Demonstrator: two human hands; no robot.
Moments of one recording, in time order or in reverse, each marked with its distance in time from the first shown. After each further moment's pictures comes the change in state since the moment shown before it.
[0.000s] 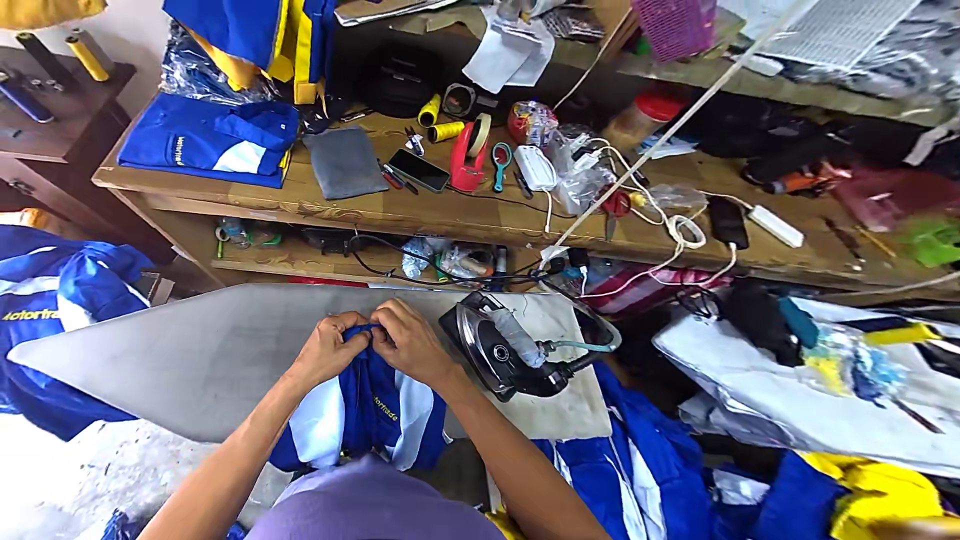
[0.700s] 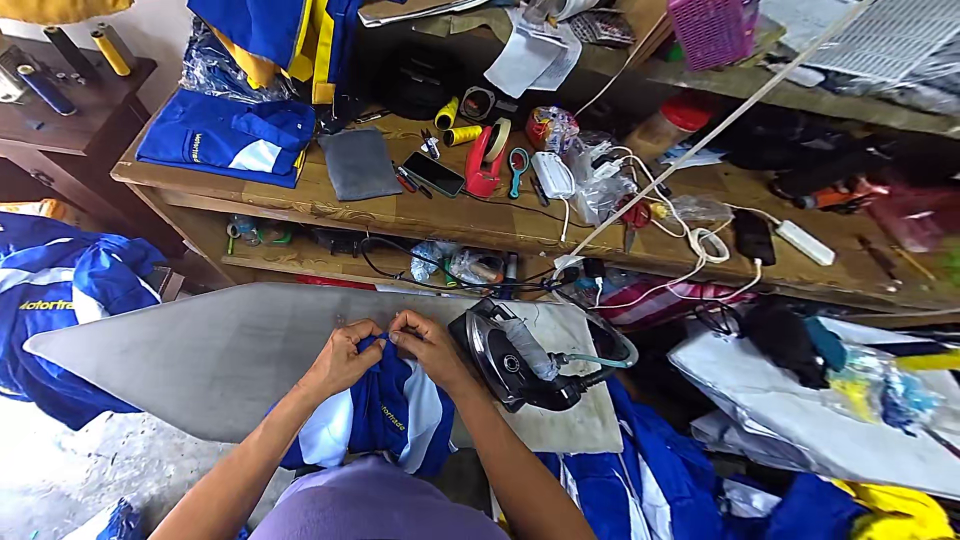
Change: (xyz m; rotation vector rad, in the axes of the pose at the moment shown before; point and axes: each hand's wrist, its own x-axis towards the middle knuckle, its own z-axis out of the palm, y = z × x) left_hand -0.004 -0.002 0.009 -0.046 0.012 0.085; right_hand -0.008 0.008 -0.004 0.778 -0.041 0.418
